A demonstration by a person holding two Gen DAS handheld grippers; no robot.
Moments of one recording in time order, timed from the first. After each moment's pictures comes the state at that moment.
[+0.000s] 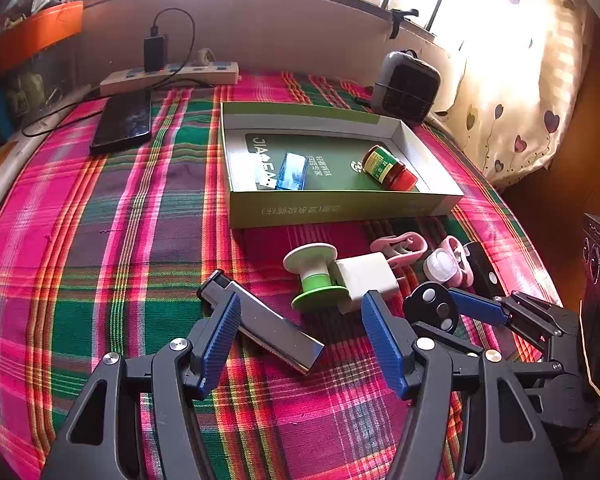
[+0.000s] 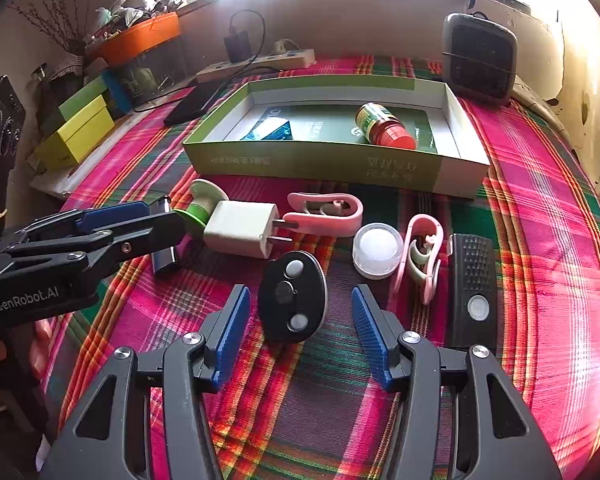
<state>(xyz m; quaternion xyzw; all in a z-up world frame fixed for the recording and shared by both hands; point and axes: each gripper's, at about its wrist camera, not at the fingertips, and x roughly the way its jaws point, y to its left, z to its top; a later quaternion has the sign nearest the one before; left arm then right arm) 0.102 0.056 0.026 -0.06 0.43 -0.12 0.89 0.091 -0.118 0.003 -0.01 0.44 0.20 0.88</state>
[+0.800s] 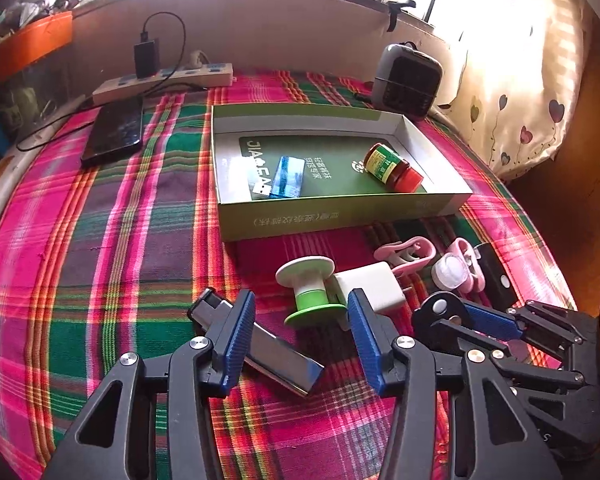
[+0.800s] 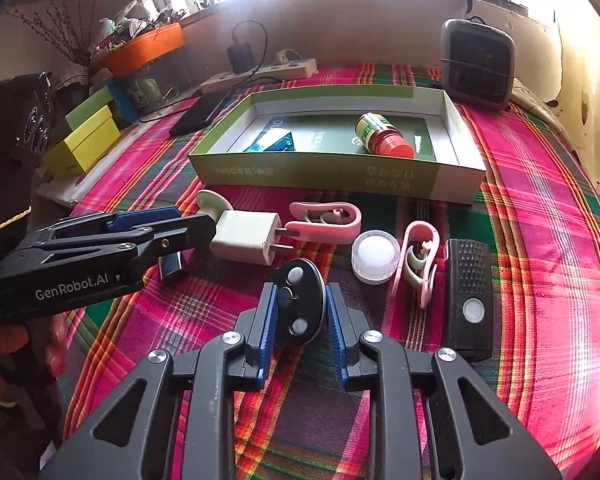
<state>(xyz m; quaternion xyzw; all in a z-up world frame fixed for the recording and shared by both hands) 0.115 0.046 0.022 -0.04 0.43 -0.10 0.89 0.089 -0.123 0.007 0.00 0.43 0.21 0.88</state>
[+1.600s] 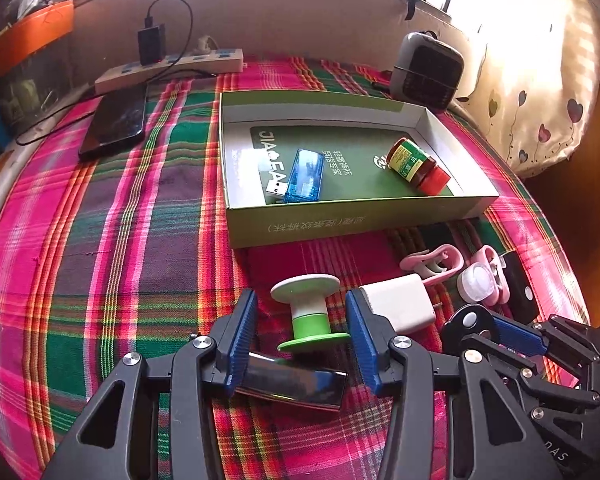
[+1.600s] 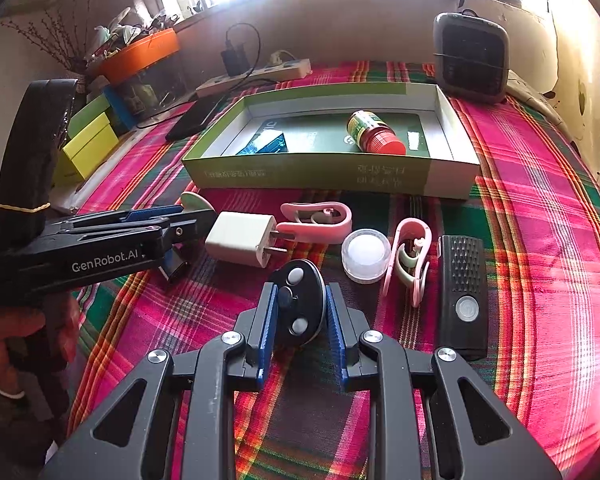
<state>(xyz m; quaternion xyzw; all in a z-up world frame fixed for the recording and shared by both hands) 0.136 0.043 0.012 -0.03 0.46 -0.09 0.88 0.091 -0.129 0.007 0.01 0.43 0.20 0.88</state>
